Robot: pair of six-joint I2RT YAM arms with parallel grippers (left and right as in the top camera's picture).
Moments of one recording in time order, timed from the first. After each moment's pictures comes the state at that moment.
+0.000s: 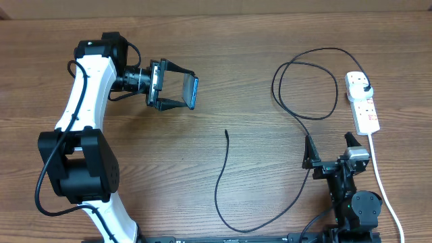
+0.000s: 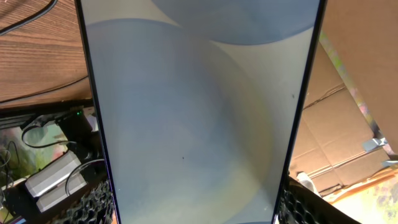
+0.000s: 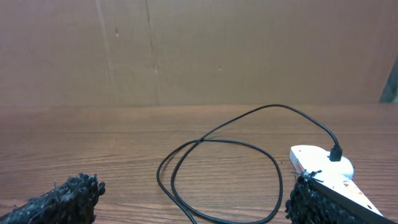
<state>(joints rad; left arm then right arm) 0.03 1.99 1.71 -1.38 1.22 -0.86 0.00 0.01 0.02 -0.03 -0.08 0.04</state>
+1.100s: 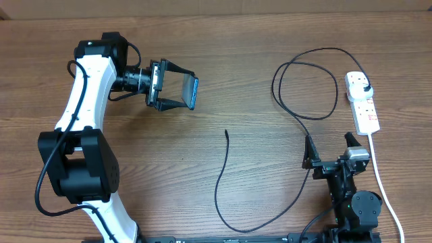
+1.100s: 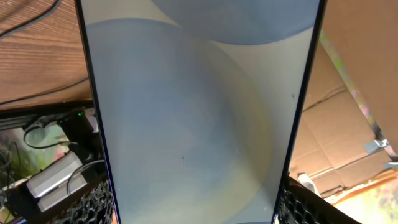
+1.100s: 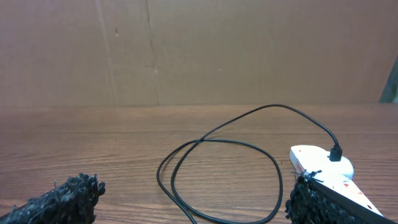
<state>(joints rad) 0.03 1.99 1.71 -1.38 1.21 -0.86 0.00 0.01 0.02 -0.03 -0.08 0.04</state>
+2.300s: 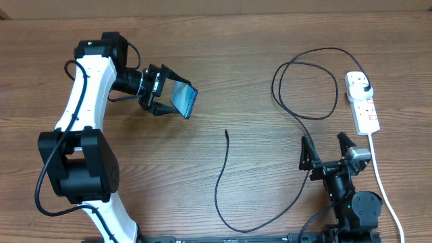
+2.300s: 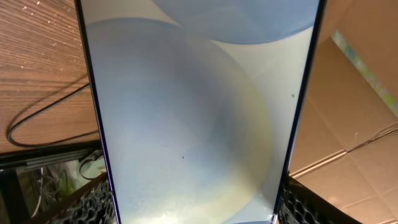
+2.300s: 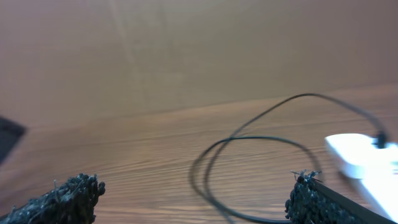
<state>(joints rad) 0.03 1.99 1.71 -1.38 0.99 -0.81 0.00 0.01 0.02 -0.02 -0.18 0.21</state>
